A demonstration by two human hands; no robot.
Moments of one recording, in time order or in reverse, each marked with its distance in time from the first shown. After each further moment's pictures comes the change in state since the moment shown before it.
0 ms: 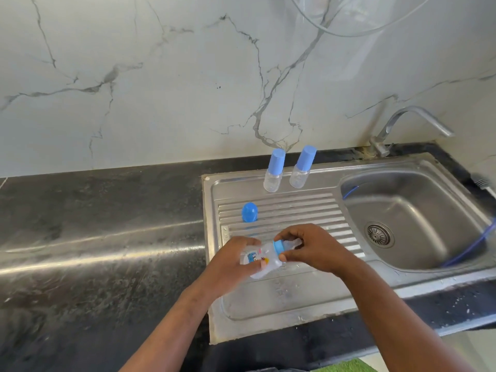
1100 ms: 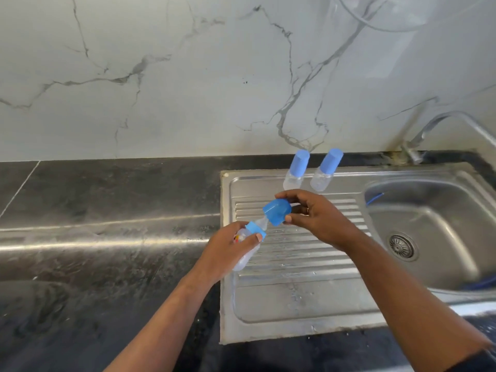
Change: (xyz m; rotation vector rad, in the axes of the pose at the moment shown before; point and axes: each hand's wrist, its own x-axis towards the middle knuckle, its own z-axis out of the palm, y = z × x) left_hand 0.002 0.014 -0.041 -0.181 0.220 -0.082; right_hand 0.056 -0.038 -0.019 0.279 -0.026 -0.240
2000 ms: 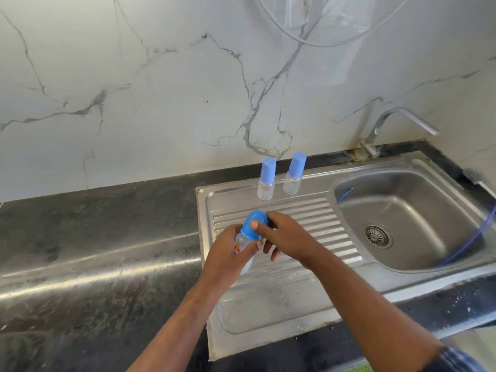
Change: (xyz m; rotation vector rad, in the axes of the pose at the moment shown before) left_hand 0.000 0.026 0.041 0.164 0.035 0.162; right_hand -0.025 -0.007 0.032 0.051 0.124 0.239
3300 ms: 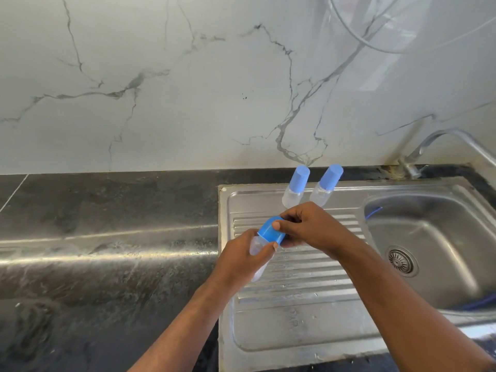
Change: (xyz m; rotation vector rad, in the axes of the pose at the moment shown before) left_hand 0.028 -0.017 -0.021 0.021 -0.006 -0.063; right_hand 0.051 -0.037 -0.021 -0.023 -0.149 0.019
